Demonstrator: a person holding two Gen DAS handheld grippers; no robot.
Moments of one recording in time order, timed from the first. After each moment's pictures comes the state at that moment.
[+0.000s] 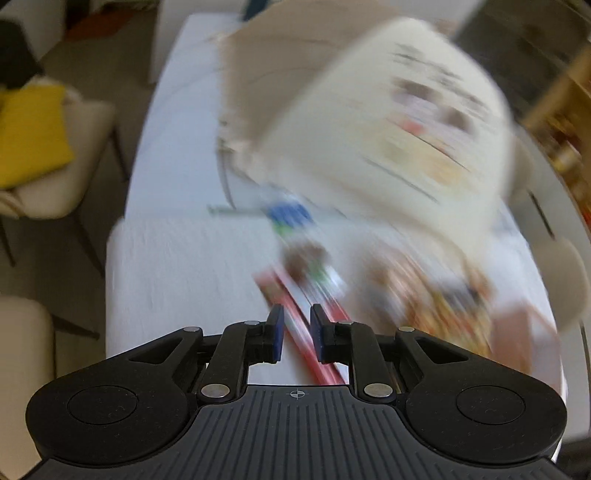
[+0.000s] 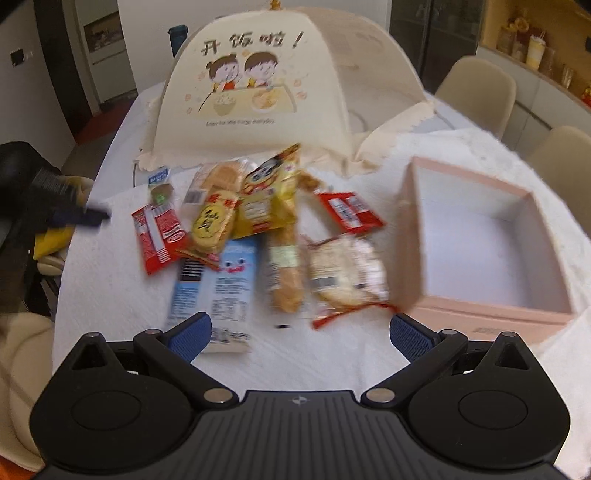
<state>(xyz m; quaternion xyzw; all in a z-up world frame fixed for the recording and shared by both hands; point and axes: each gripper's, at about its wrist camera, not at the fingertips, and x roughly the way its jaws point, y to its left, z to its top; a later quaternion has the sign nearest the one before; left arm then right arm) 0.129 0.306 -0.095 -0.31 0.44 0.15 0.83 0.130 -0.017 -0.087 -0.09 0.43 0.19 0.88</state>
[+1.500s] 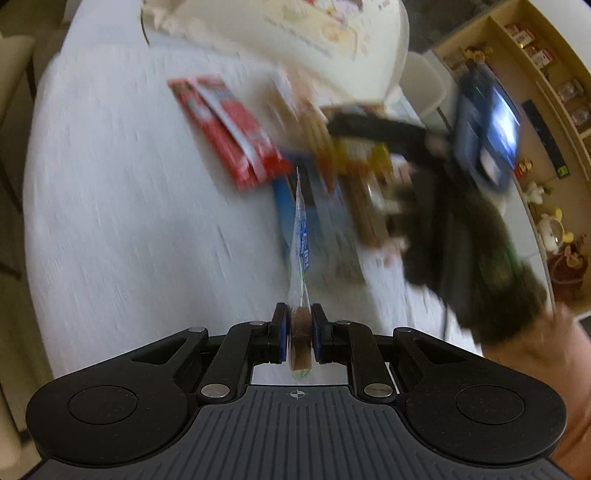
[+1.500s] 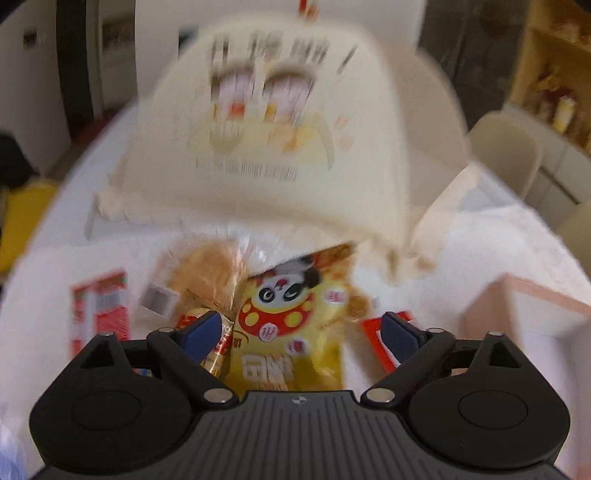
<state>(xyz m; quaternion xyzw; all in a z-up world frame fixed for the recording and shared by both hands) 0.017 0.198 -0.127 -0.34 0.48 -0.05 0.81 0.261 0.084 -0.137 -0.17 0.38 0.20 0.89</state>
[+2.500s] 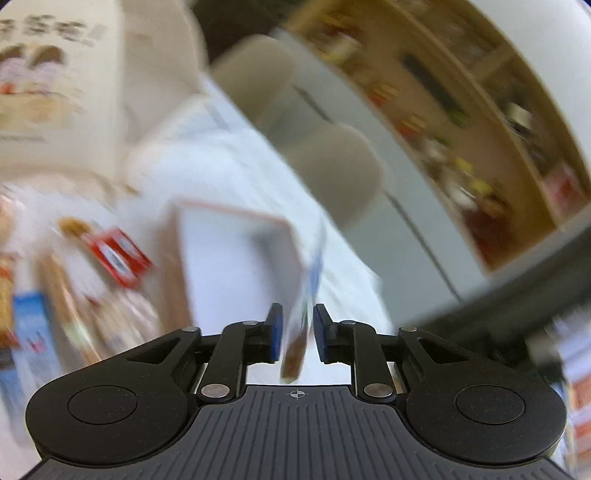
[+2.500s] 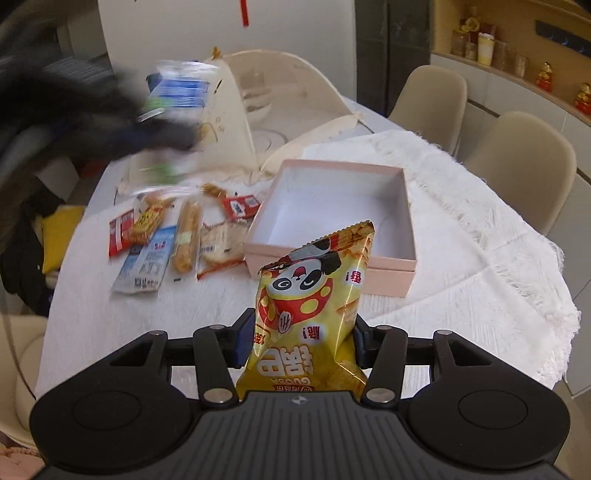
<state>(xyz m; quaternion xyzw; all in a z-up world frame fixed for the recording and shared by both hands) 0.209 0.029 0.031 -0.27 0.43 -0.17 0.85 0.085 -0.243 -0.038 -0.05 0.38 0.21 0.90</state>
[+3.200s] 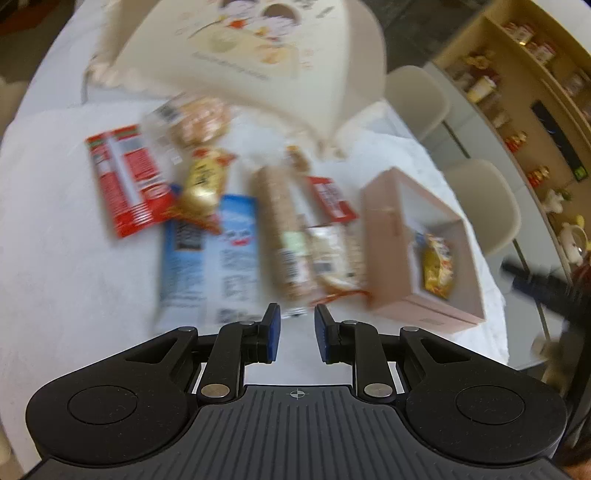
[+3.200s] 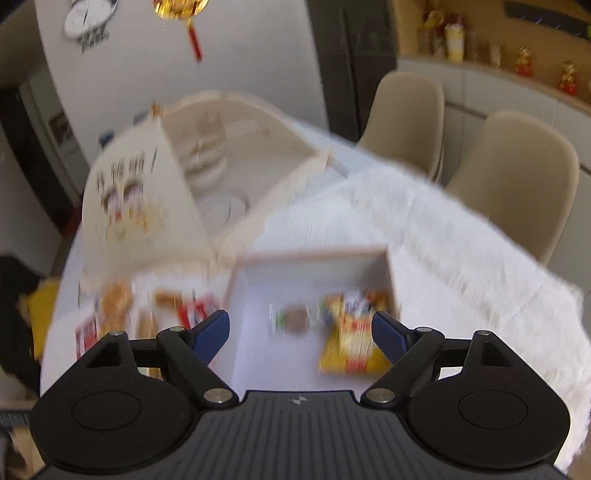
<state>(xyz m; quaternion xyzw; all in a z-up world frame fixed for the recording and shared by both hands) 0.087 0.118 -0.067 -0.30 0.45 0.02 0.84 0.226 -0.222 -0.038 0.01 0.39 0.18 0.90</state>
